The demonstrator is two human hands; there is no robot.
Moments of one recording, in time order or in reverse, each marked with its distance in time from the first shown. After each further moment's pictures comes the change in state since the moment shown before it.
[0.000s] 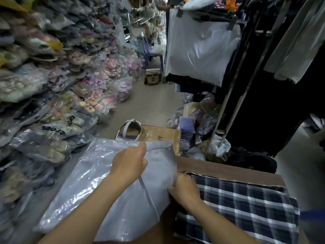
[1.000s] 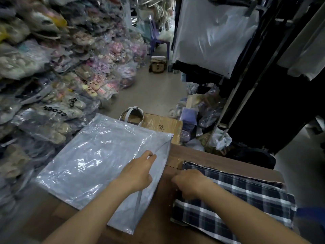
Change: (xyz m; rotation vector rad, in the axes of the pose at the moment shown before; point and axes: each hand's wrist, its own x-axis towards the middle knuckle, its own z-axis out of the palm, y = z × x) left_hand -0.031 -0.007 0.058 -0.025 -0.330 0.139; right_hand 0.001 0.009 -0.027 -0.774 -0.438 -0.522
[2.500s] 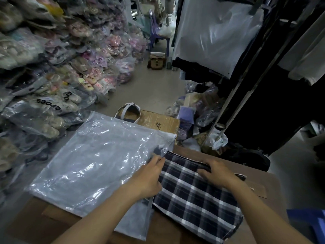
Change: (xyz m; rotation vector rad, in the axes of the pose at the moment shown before) left_hand 0.017 0.027 0.030 -0.229 -0.077 0.076; right_hand -0.014 0.116 0.058 0.655 0.276 0.447
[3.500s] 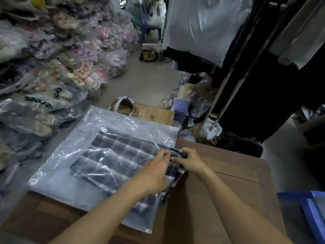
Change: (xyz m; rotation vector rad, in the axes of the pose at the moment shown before) left_hand 0.002 0.035 0.016 -0.015 -0.049 0.001; right_hand -0.002 -0.063 0.032 0.700 0.042 0.027
